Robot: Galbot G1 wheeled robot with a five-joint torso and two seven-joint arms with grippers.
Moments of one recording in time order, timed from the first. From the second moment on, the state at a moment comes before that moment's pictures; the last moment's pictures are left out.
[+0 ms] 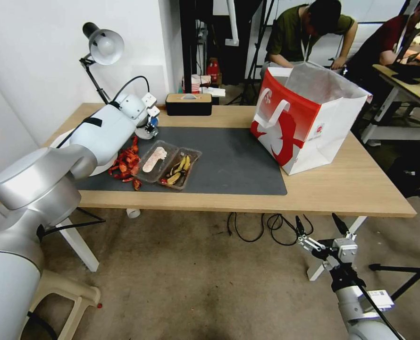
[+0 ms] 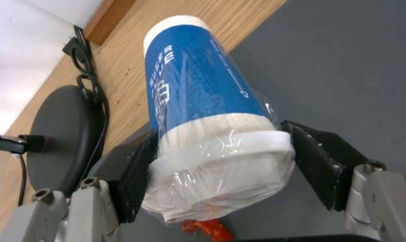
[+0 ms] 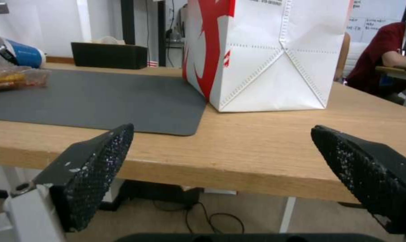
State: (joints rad) left arm -0.24 -1.25 0.67 -0.49 -0.45 0.71 0.32; right arm -1.75 1.13 0.56 2.03 0.31 0.32 0.10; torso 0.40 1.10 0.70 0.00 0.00
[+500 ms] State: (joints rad) left arm -0.25 -1.20 0.68 -0.55 -0.50 0.72 0.27; right arm -1.72 1.12 0.56 2.02 0.31 0.31 0.10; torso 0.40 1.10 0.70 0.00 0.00
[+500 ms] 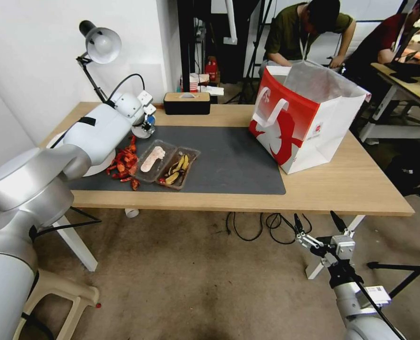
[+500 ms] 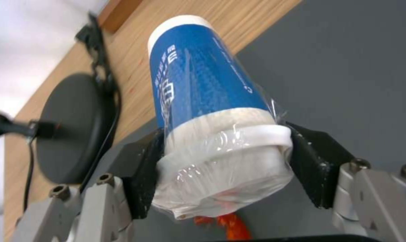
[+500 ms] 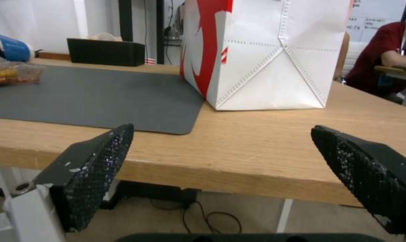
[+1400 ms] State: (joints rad) left arm -0.26 -1.00 0.41 -1.25 -0.96 0.70 0.09; right arm -1.68 1.12 0.51 2.00 0.31 0.29 0.11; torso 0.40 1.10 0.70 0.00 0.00
